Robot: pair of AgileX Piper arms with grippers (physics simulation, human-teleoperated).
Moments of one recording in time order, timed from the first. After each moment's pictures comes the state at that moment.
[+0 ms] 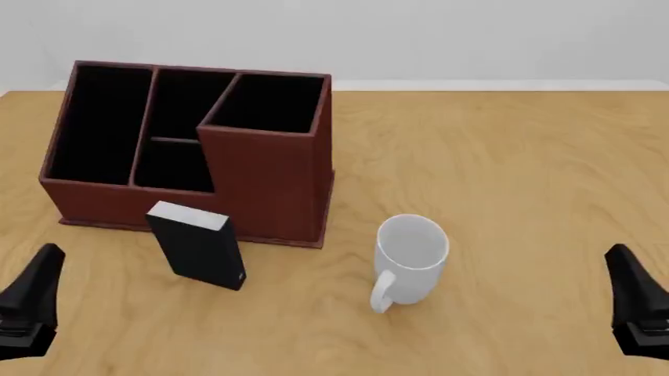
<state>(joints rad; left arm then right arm) -0.01 0.00 0.00 0.00 0.00 0.00 0.01 0.00 0.00 0.00</state>
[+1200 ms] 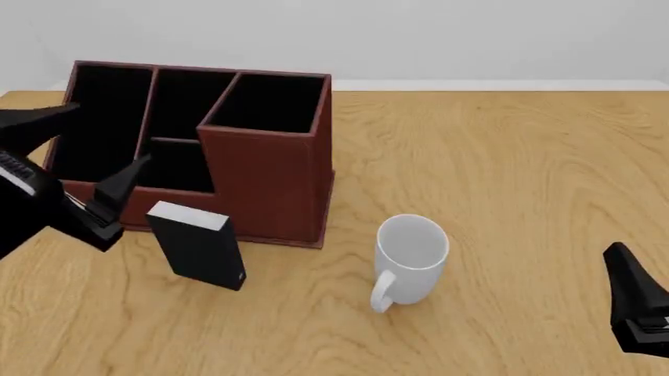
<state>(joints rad) -0.32 0.68 -0.44 -0.10 0.57 0.00 0.03 0.00 -0.02 0.01</state>
